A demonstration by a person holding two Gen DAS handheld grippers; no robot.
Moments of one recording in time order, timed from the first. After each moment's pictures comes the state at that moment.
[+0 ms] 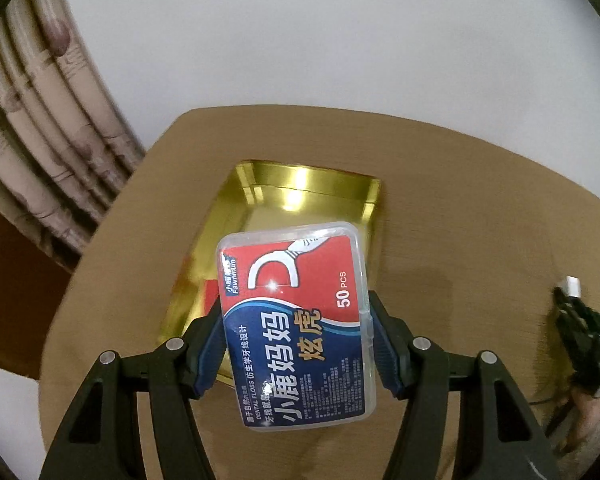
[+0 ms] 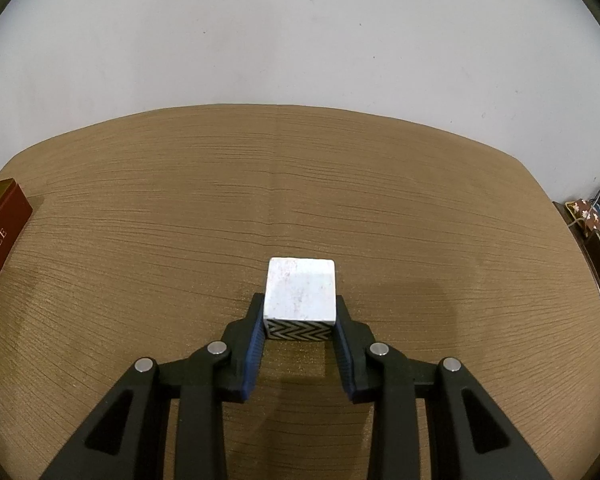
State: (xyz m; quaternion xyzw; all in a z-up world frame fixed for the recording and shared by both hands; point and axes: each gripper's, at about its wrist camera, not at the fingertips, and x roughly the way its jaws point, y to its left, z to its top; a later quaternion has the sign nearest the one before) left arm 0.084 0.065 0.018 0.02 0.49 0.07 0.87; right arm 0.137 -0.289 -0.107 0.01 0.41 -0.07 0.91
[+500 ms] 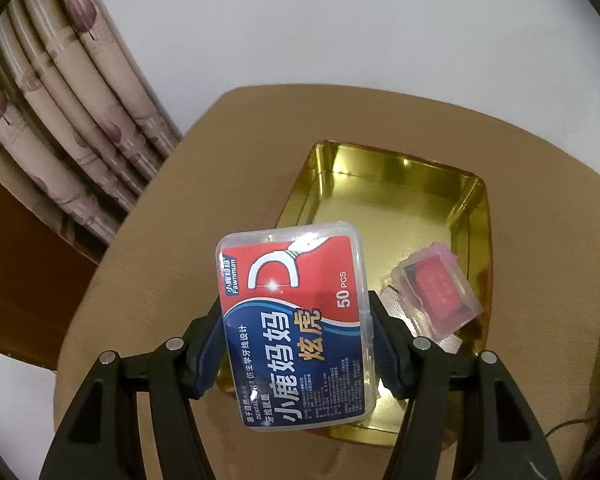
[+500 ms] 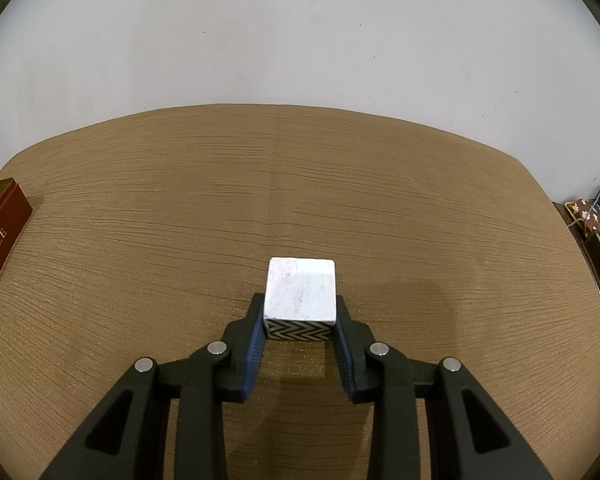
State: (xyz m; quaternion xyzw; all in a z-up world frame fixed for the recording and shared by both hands) left arm 0.106 0.130 -0.019 0.03 0.50 0.12 0.85; right arm 0.136 -0.289 -0.107 0.01 0.41 -0.07 0.91
